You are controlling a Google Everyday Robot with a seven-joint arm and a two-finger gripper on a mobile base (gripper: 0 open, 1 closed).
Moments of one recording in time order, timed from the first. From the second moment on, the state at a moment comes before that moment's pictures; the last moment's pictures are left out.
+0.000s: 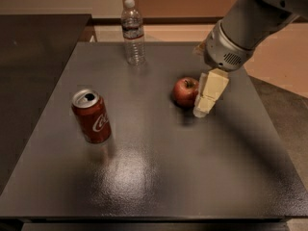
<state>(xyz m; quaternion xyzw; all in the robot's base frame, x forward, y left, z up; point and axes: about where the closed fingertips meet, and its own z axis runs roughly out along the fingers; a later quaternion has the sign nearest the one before) 0.525 -0.114 0.905 -0.65 0.72 0.07 0.21</state>
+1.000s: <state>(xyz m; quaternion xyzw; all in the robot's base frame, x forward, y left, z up) 0.534 -0.085 0.862 -0.67 0.72 0.08 0.18</state>
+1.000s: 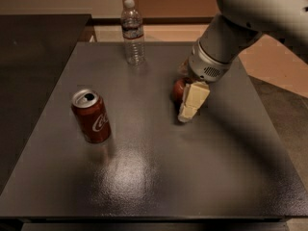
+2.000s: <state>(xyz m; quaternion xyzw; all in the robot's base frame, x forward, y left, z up) 0.529 -0.068 0.885 -0.68 0.70 0.08 0.20</state>
